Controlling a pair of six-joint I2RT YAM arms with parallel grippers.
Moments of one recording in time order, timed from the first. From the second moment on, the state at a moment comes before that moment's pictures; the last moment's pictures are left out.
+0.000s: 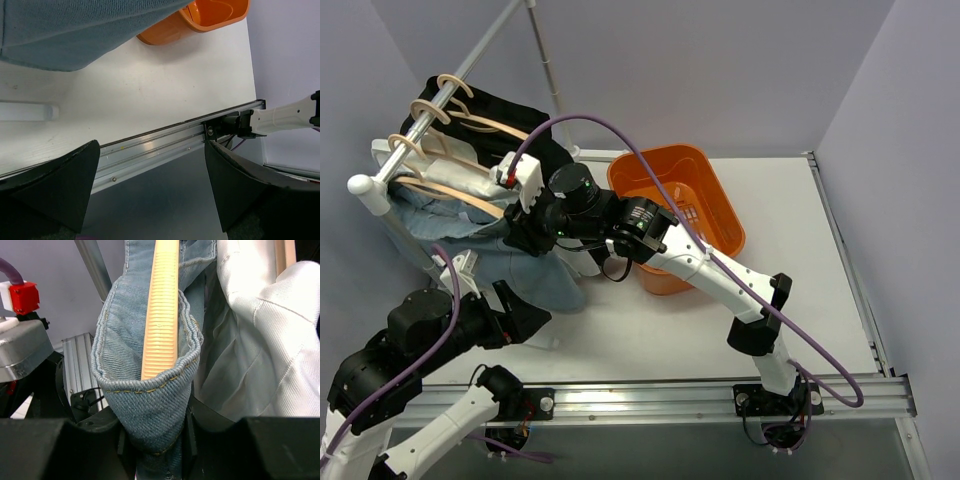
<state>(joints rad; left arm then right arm) -0.65 0.52 1.21 -1.21 -0.01 -0.80 1.15 2.03 2.38 -0.63 -0.16 0.05</state>
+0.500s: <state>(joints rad) -0.65 0.53 1.21 -1.21 0.04 -0.75 1.17 2.03 2.41 -0.58 -0.12 0.00</state>
